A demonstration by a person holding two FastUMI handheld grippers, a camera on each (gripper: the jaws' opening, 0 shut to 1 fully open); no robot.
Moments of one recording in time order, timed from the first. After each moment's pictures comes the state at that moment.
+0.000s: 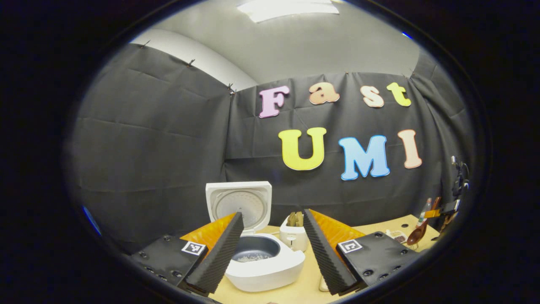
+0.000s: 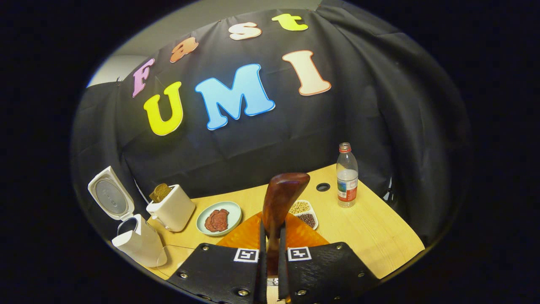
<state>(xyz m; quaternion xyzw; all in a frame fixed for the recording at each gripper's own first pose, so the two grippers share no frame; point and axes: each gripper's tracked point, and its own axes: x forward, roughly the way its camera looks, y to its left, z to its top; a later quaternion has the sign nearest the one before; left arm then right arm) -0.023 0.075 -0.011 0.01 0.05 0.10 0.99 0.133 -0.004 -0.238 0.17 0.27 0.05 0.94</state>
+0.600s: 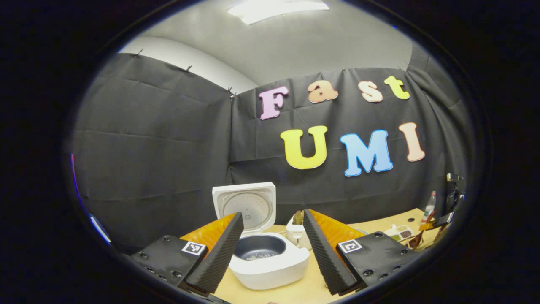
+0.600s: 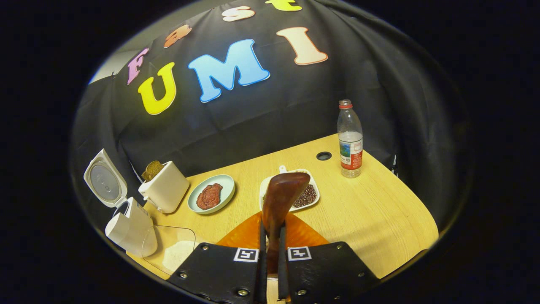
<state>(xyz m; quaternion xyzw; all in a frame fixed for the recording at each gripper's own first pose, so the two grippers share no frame) -0.041 0.063 -0.003 0.04 0.05 0.12 0.99 0.115 0.008 -0.305 0.18 0.33 0.07 0.92</state>
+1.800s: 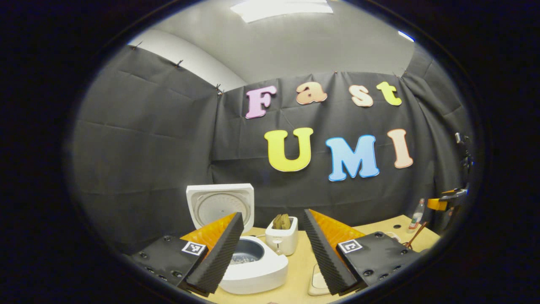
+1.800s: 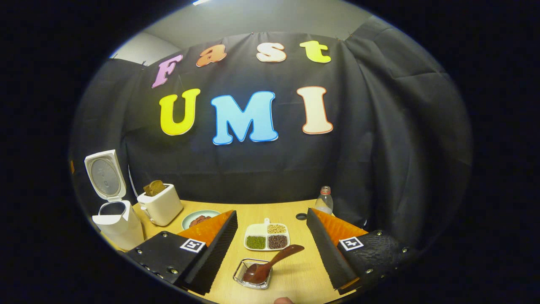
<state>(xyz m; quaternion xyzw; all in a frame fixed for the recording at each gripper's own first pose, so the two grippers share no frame) 0.009 0.041 -0.014 0.00 0.05 0.07 1.00 0.108 -0.033 -0.133 0.06 0.17 0.04 0.98</state>
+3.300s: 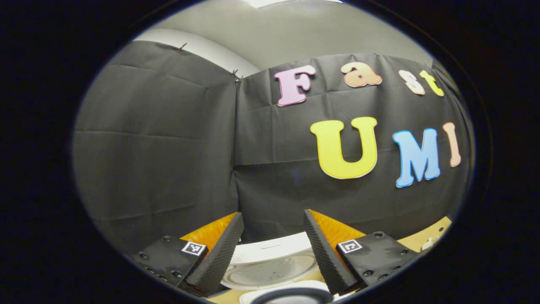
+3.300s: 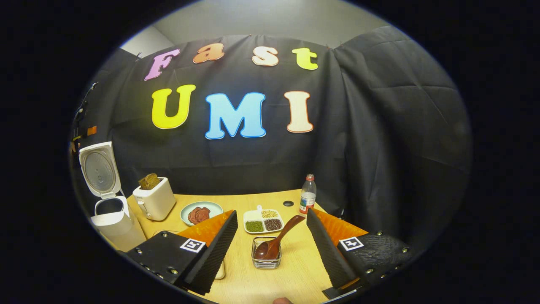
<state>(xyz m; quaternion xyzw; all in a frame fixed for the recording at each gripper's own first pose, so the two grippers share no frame) 0.290 0.271 -0.015 0.03 0.08 0.15 0.99 0.020 0.006 -0.135 0.03 0.20 -0.06 0.98</state>
